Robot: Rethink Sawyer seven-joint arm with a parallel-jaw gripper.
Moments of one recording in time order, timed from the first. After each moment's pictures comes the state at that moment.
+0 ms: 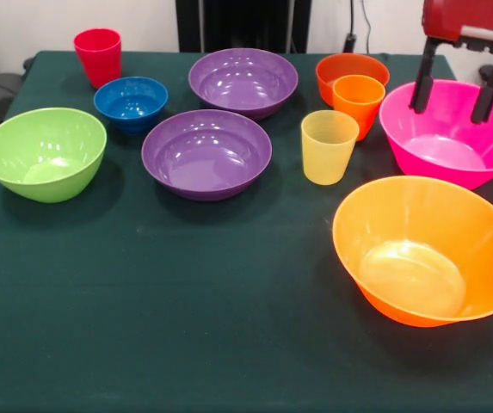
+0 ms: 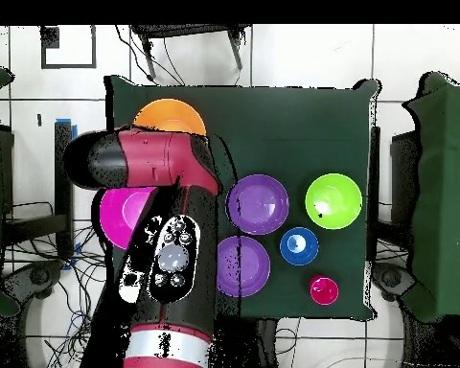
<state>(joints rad) 0.16 -0.58 -0.21 1.32 0.09 0.59 2.04</state>
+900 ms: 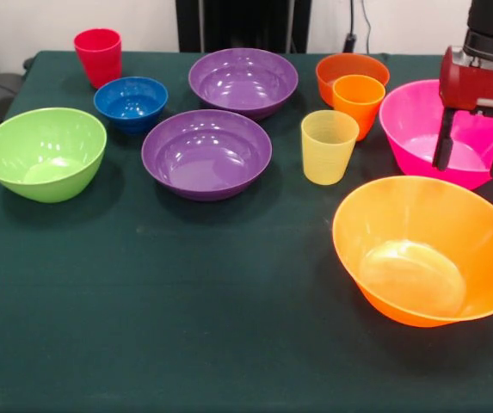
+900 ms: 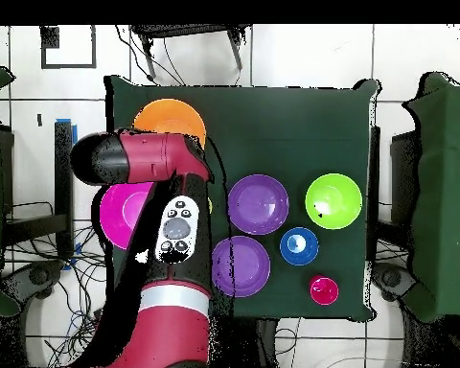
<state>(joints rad) 0.14 -0.48 -0.12 1.30 0.09 0.51 2.04</state>
